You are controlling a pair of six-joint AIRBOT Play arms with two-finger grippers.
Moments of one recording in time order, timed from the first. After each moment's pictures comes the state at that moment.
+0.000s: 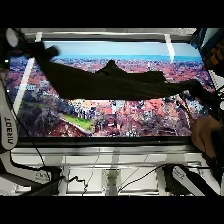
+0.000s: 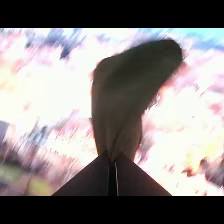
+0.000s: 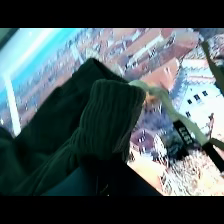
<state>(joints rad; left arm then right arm) 0.03 -1.63 1.99 1.74 -1.30 -1.80 -0.47 -1.03 0.77 -0.69 0.55 1.22</state>
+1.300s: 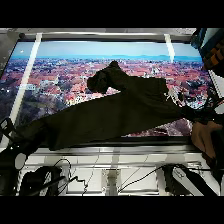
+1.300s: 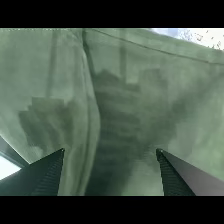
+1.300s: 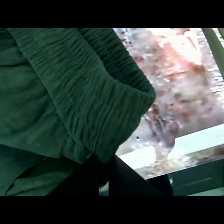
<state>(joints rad) 0.04 -0.20 0.28 1.67 -0.99 -2.22 -0.47 -1.02 0.77 -1.33 1.05 1.47</state>
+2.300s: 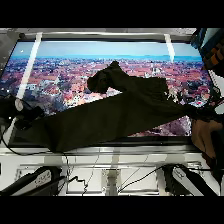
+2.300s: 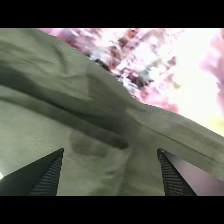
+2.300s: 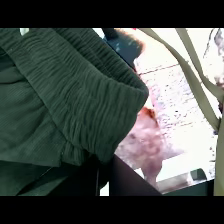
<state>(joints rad) 0.23 -1.20 0.85 1.75 -1.09 -2.20 -0.47 -1.02 0.77 -1.36 0.95 1.47</state>
